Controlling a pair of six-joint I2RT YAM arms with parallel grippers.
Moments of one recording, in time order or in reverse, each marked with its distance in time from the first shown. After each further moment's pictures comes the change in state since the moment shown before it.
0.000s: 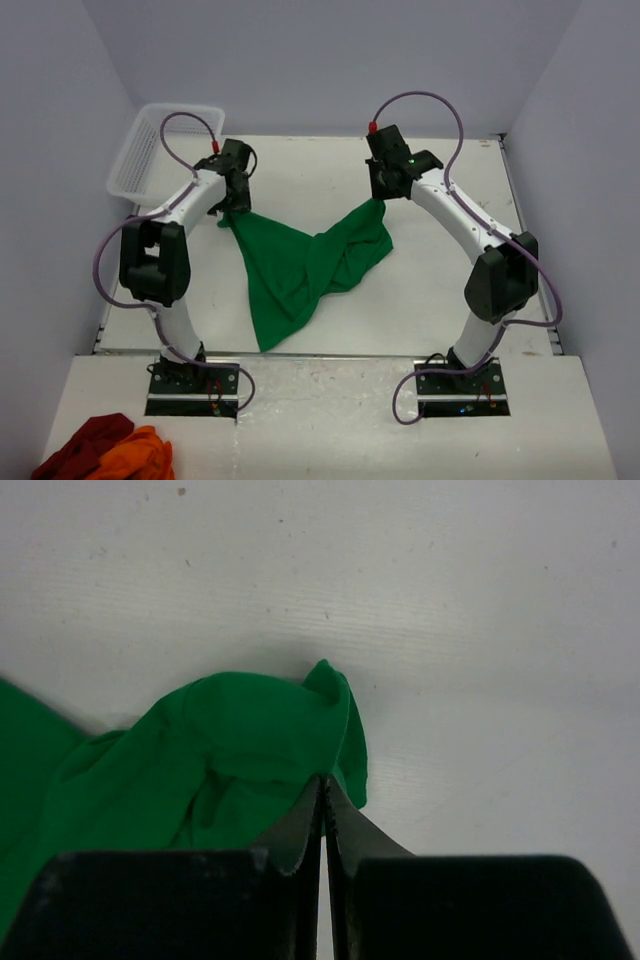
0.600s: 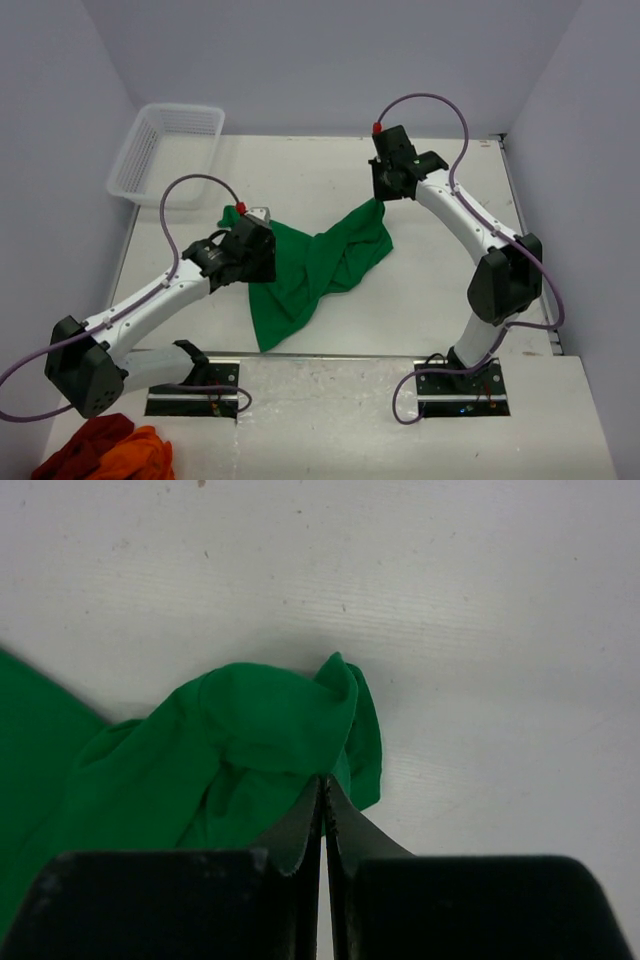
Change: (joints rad) left arm -0.422 -0.720 -0.607 0.041 0.169 -0.221; right arm -0.026 -0.012 -0.018 0.017 -0.076 0.007
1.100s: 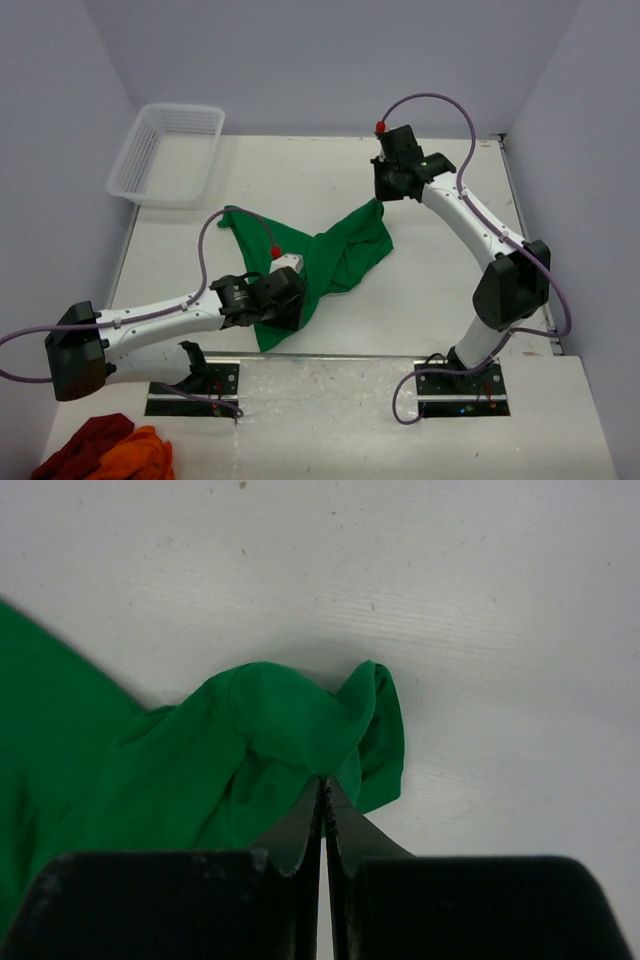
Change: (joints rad) left arm -0.432 -0.031 -0.171 0.065 -0.003 -0.246; right arm -0.018 -0.054 -0.036 0.016 -0.080 0.000
